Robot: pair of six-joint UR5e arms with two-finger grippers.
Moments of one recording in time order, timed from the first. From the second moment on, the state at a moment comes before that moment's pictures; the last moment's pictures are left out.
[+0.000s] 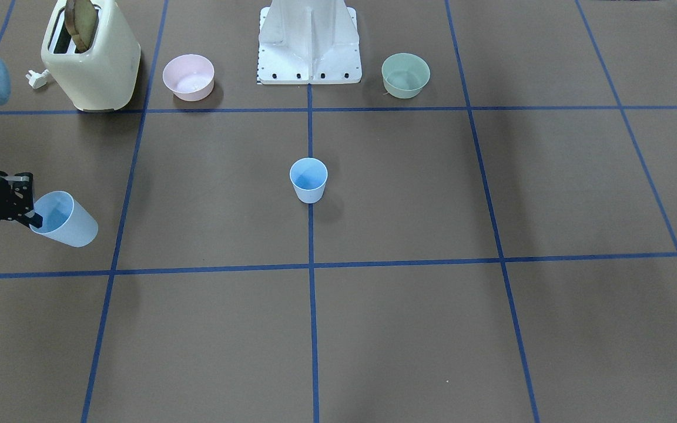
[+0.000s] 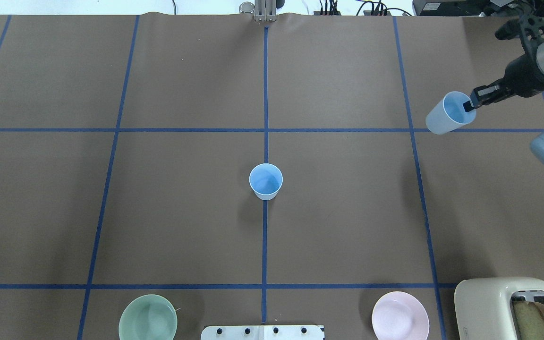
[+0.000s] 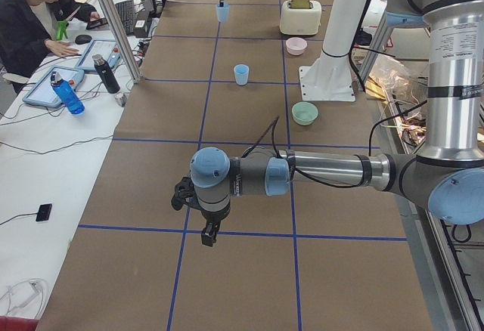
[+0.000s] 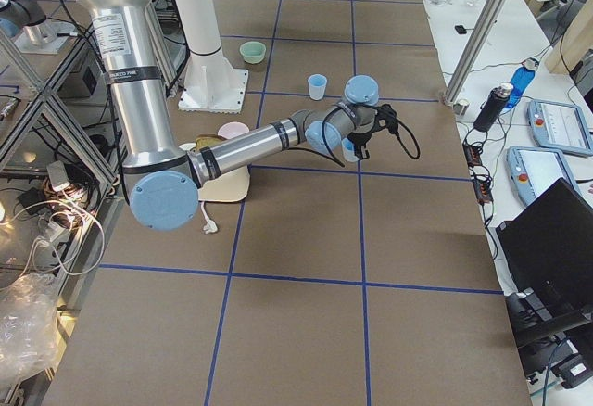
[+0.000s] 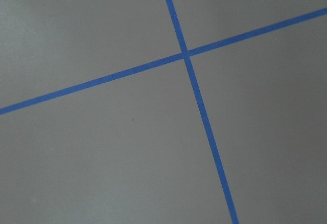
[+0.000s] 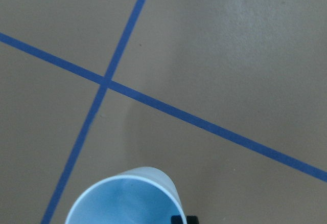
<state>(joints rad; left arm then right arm) -1.63 -1.49 -1.71 -1.51 -2.34 0.25 1.11 -1.33 1.74 -1.21 2.34 0.61</state>
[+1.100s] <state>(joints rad) -1.63 -1.45 -1.73 -1.57 -2.34 0.10 0.57 -0.79 1.85 -1.80 1.83 1.30</state>
